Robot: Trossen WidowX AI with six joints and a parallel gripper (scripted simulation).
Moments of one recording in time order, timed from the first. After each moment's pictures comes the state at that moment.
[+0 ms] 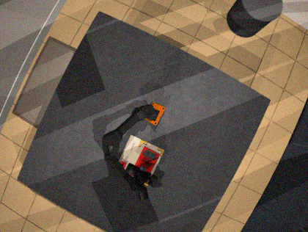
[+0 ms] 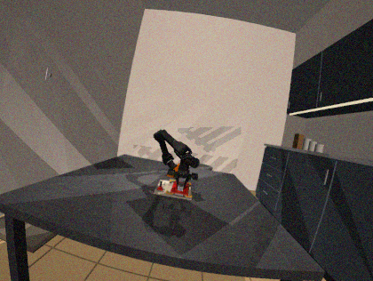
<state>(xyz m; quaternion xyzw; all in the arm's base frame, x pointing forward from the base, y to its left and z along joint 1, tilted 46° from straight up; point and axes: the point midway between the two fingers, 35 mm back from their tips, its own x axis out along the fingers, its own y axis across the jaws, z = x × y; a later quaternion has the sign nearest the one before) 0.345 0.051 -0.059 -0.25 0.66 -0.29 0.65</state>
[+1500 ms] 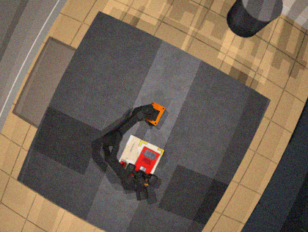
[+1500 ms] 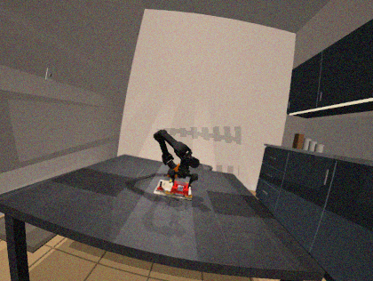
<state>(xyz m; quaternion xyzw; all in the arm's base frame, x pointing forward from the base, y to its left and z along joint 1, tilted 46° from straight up) 0.345 0.051 -0.059 -0.25 0.66 -0.29 0.65</state>
